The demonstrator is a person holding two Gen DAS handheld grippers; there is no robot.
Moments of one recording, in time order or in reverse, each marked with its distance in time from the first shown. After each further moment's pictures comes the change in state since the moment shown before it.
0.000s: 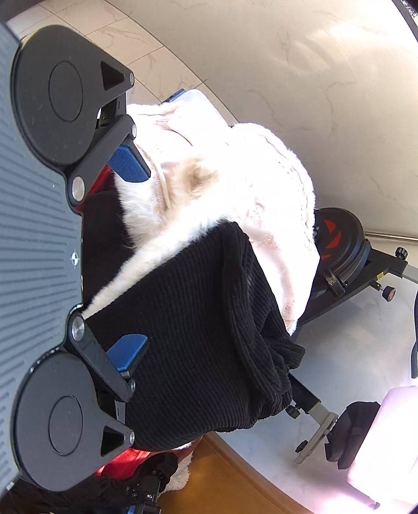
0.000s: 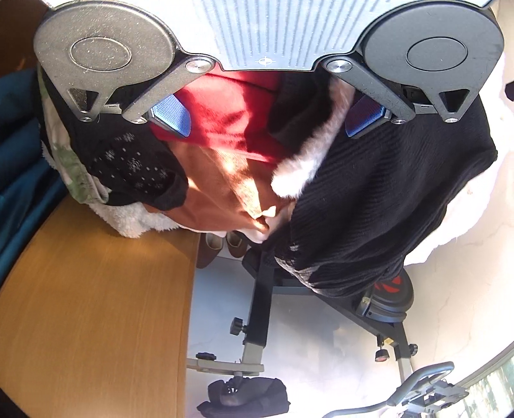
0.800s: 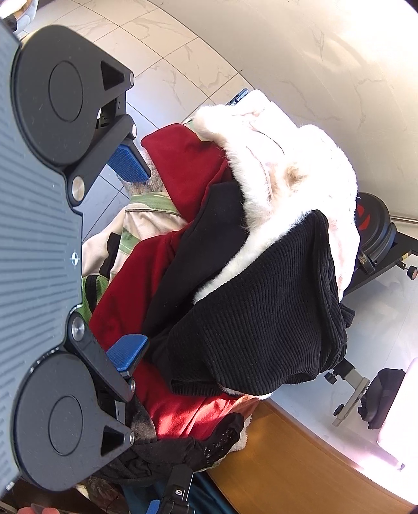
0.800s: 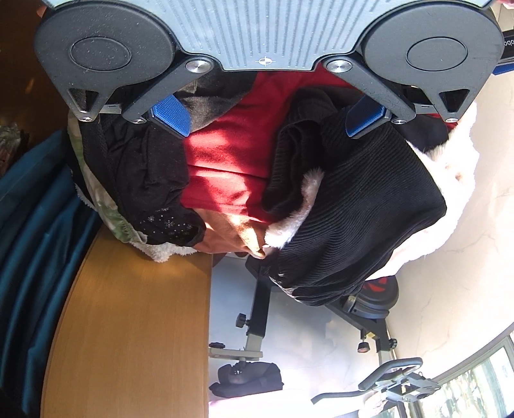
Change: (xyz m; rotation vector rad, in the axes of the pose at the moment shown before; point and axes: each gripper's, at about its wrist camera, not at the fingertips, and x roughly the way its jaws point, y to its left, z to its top) left arm -0.089 0.005 -0.126 -0.026 0.092 -0.072; right arm -0.136 0.006 -0.120 -0.004 -0.047 -0.045
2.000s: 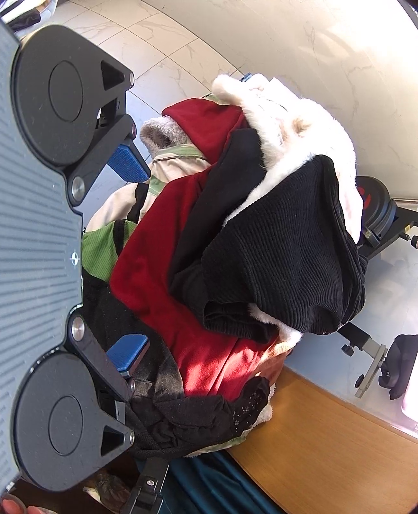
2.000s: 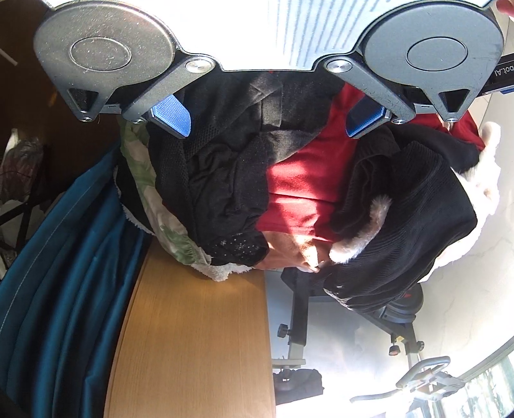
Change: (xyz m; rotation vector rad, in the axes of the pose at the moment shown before) left arm -0.018 -0.106 -0.034 0.049 0.016 0.029; right arm -0.039 -0.090 -0.027 0.007 0.030 -0.052
